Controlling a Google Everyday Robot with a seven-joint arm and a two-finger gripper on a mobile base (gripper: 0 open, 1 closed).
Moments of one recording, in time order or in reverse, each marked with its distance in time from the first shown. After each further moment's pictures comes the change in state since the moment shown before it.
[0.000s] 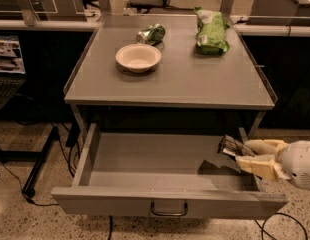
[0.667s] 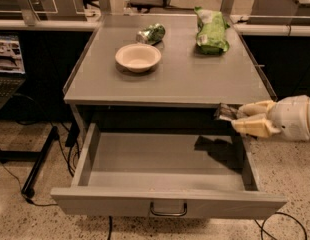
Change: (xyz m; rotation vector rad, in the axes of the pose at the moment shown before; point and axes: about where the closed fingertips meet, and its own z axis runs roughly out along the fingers) arm -0.058 -0.075 0.029 -0.027 0.029 -0.118
